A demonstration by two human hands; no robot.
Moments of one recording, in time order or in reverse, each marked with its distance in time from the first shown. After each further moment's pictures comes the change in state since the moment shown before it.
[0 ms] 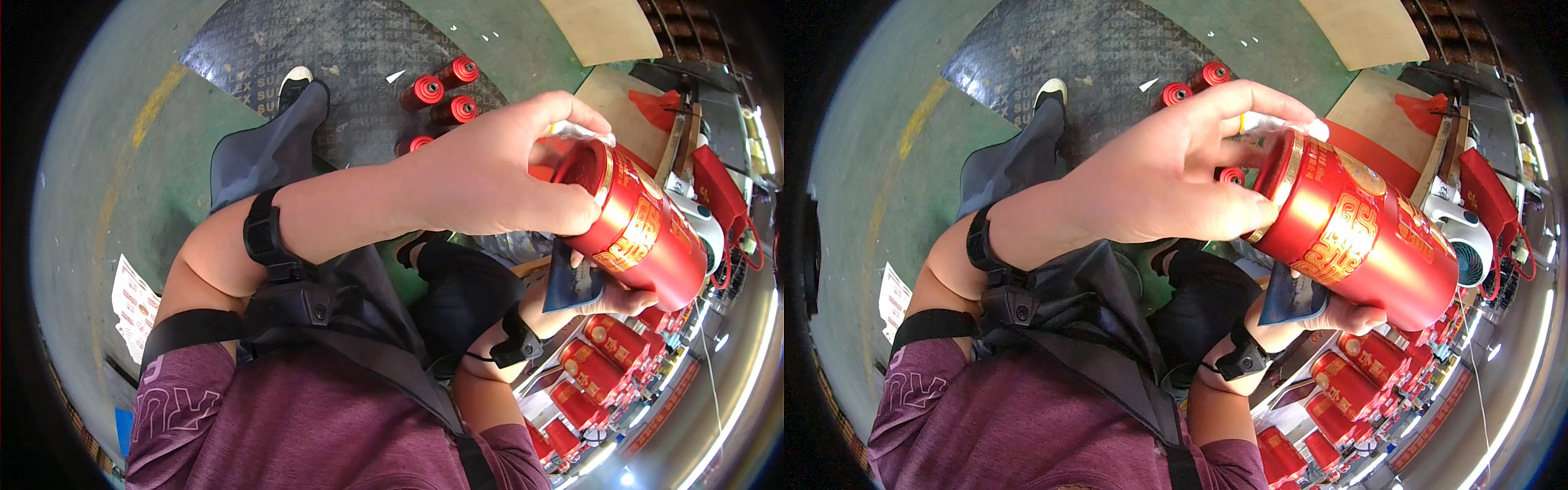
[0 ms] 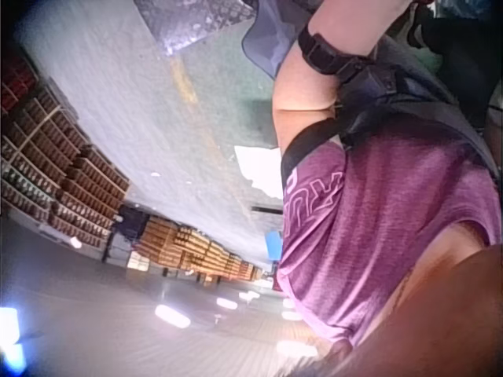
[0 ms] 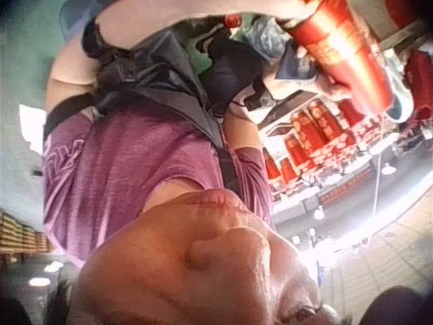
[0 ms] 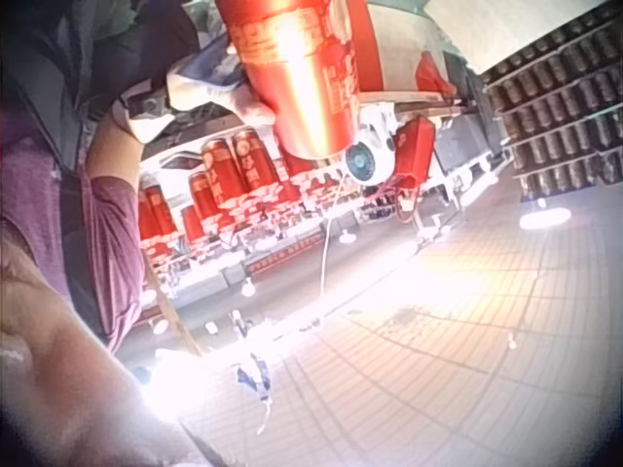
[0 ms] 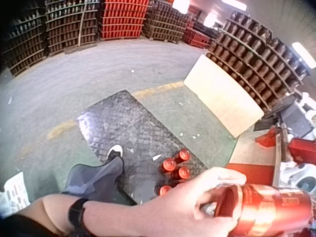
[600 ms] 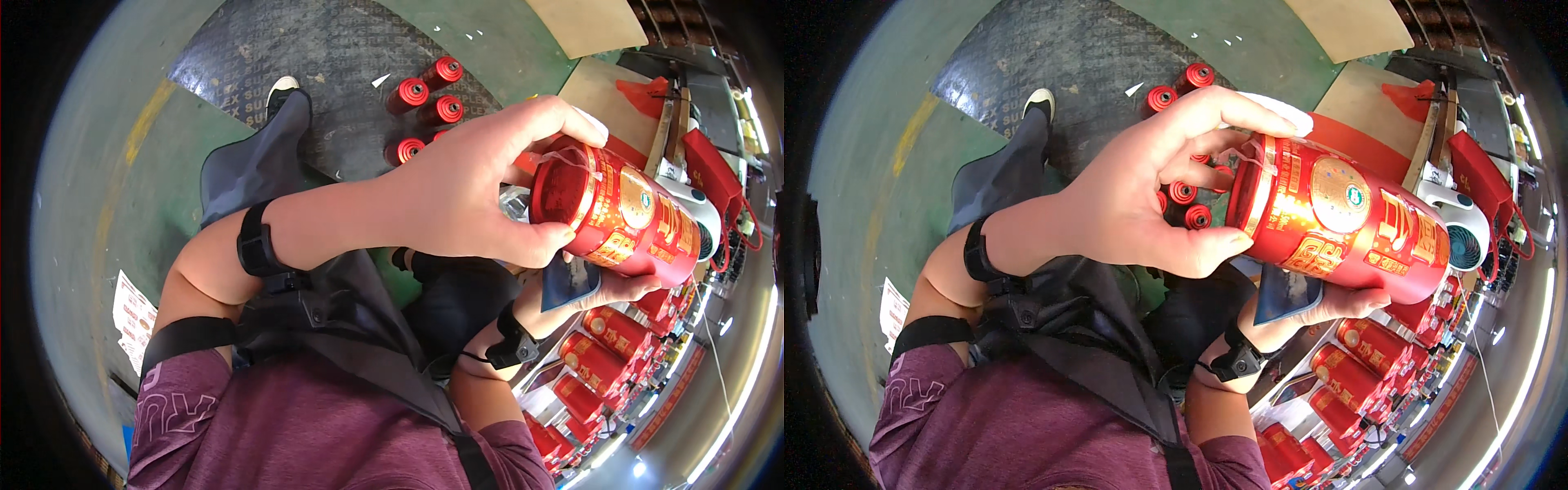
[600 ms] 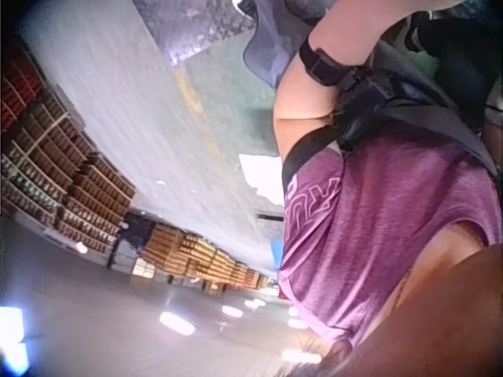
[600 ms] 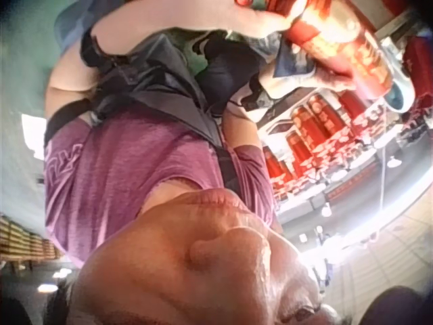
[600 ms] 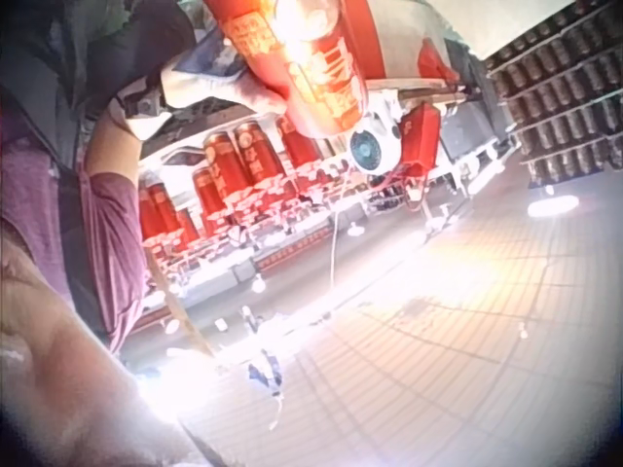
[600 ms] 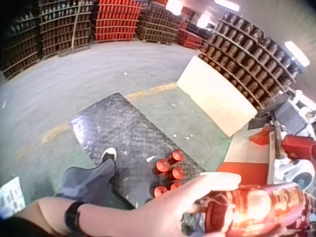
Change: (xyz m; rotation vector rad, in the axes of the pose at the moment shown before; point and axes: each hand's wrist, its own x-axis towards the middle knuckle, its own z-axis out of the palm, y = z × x) left_hand -0.002 -0.014 0.001 0.308 -0.082 0.293; right_hand -0.009 -0.010 0.010 -0.121 0.093 0.045
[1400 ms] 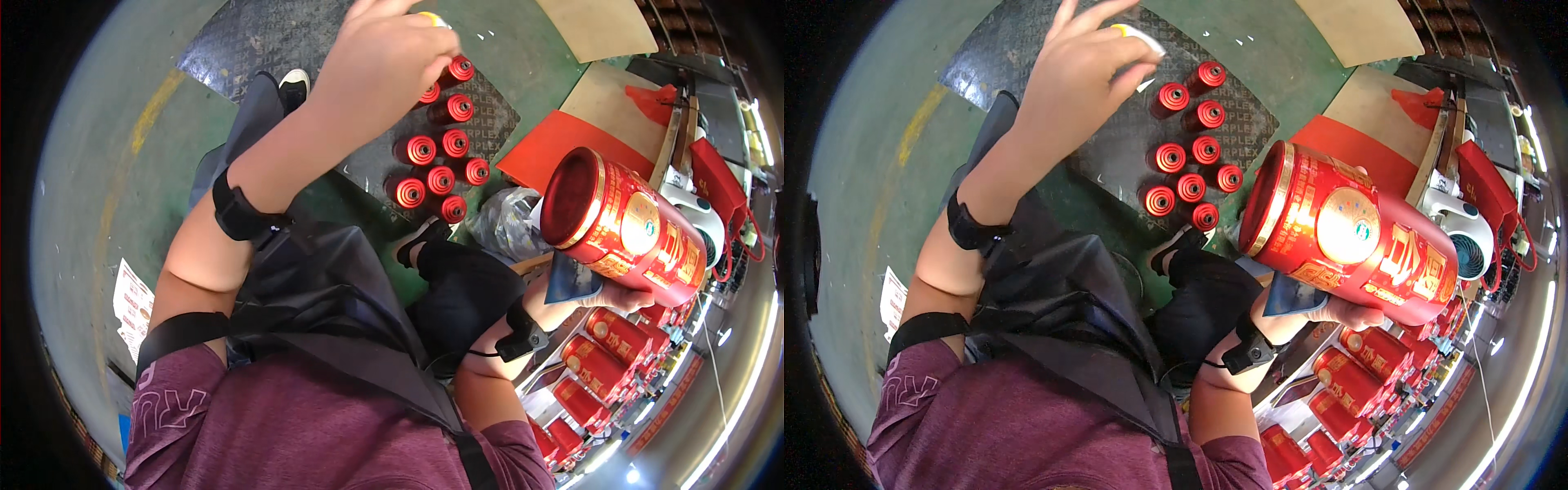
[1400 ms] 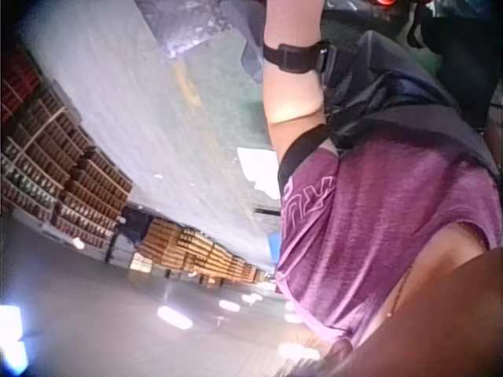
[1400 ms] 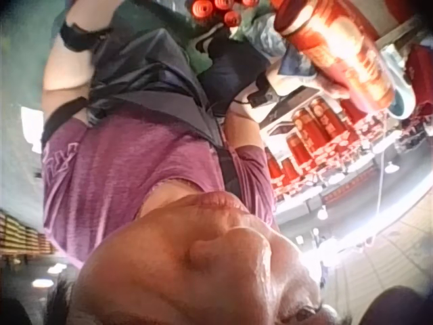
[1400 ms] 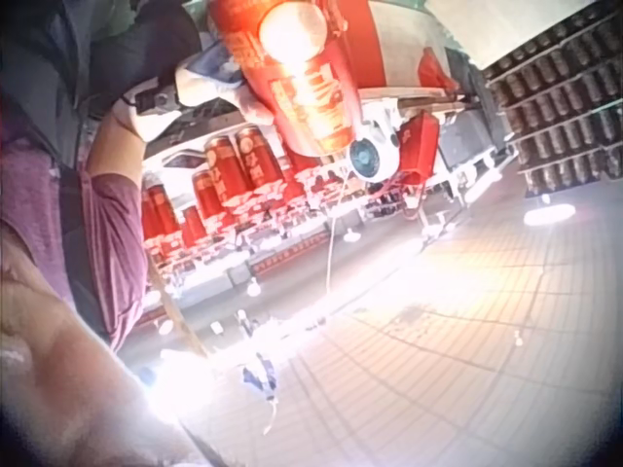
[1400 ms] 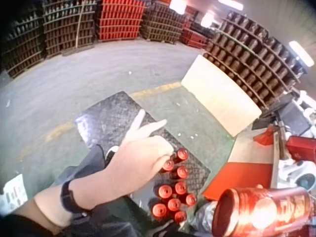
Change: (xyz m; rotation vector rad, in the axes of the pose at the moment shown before) left_hand -0.001 0.020 -0.102 1.738 0.126 0.329; right_hand 0.021 0.018 -0.026 0.174 -0.132 -0.010
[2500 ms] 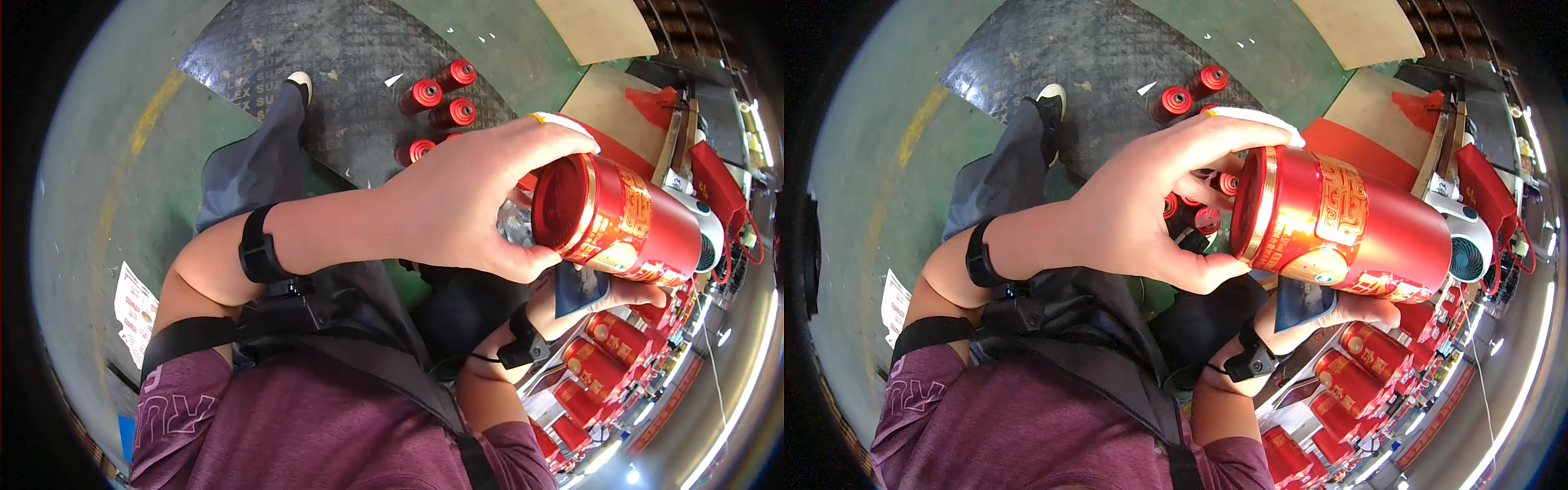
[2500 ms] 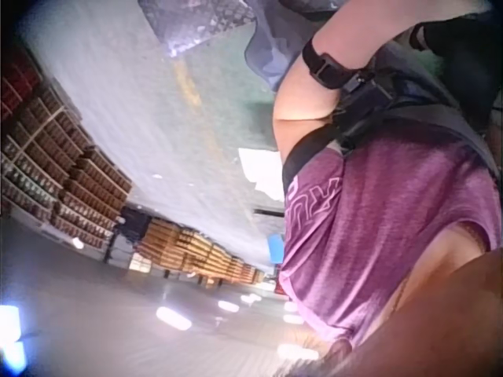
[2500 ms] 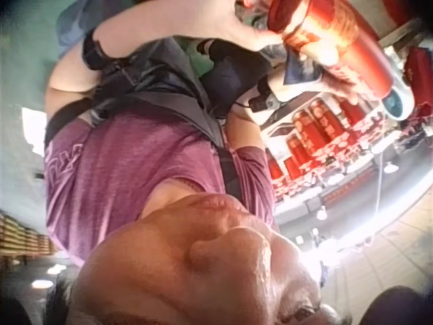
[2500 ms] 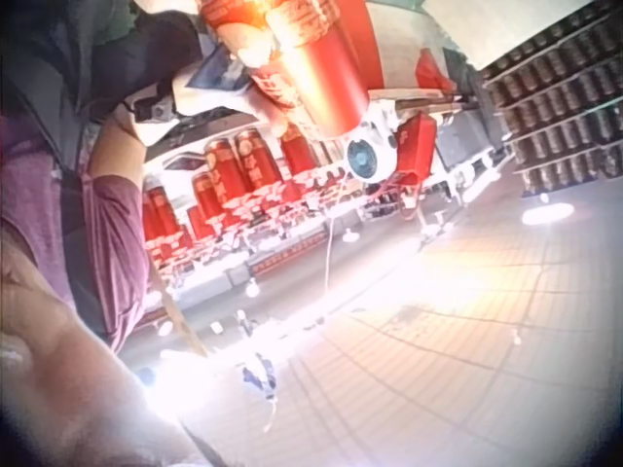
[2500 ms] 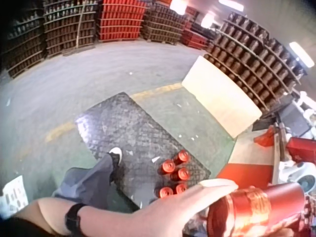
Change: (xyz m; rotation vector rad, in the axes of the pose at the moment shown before) left_hand 0.000 0.088 -0.012 -1.386 -0.147 -0.263; right_hand -0.010 -0.005 0.020 -0.195 0.078 0.049
